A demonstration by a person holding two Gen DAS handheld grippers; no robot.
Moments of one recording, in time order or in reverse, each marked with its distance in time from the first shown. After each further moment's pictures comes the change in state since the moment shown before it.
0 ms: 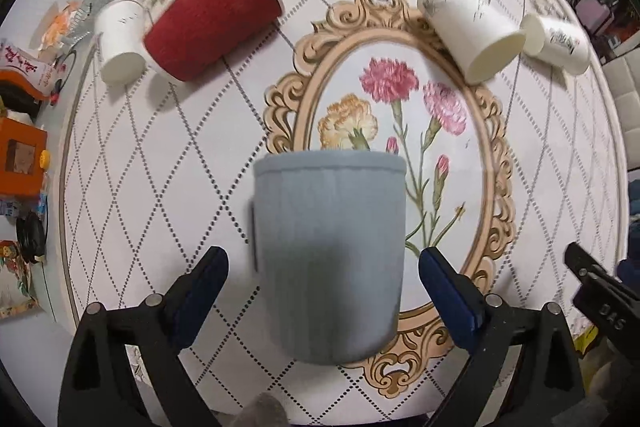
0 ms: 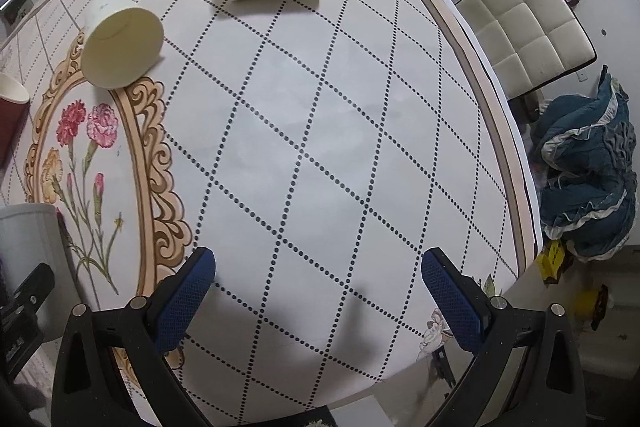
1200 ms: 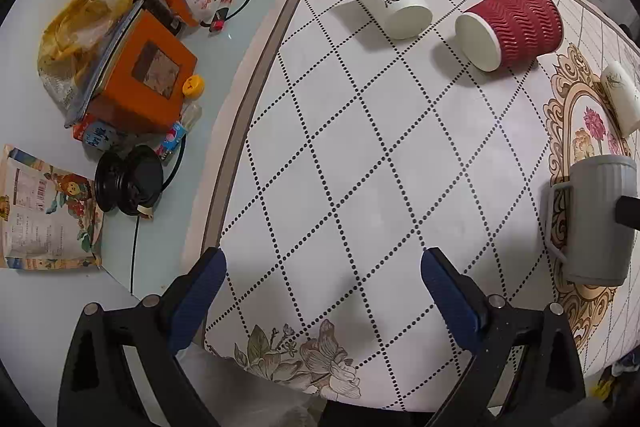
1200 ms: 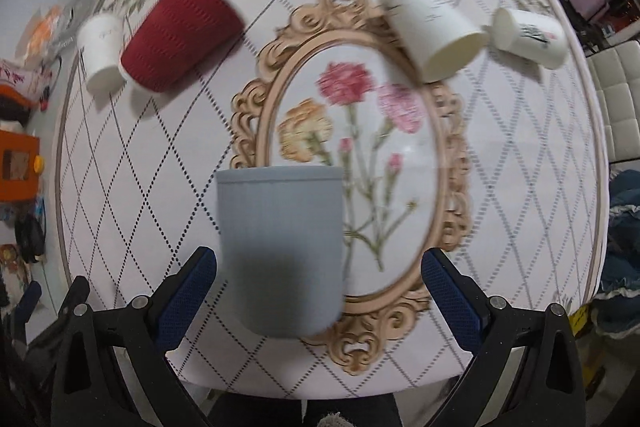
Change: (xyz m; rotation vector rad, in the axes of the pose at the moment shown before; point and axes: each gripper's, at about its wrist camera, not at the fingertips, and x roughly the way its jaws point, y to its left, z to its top) left arm -0.010 0.211 -0.050 -0.201 -0.053 0.215; right arm -0.063 0.198 -0.026 -0.288 0.070 0.212
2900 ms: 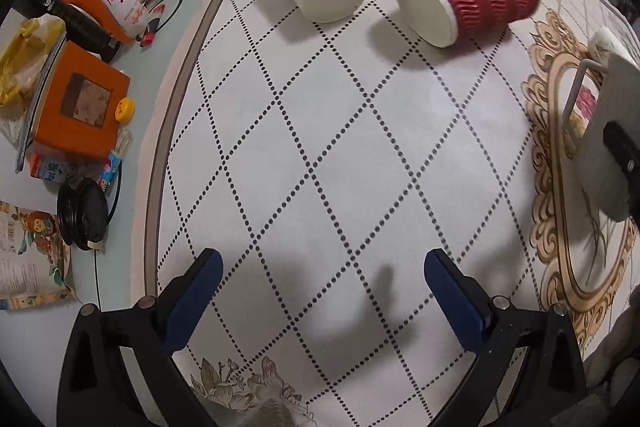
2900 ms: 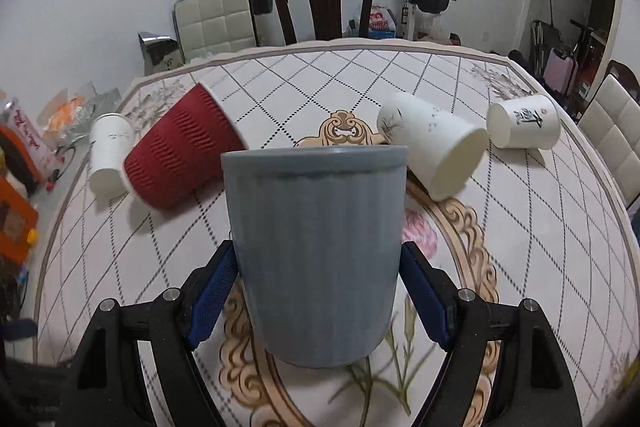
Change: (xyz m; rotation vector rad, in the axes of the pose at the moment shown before) left arm 0.032 -0.054 0.020 0.109 0.039 -0.053; right arm 0.016 -0.009 -0.003 0.040 -0.635 0.025
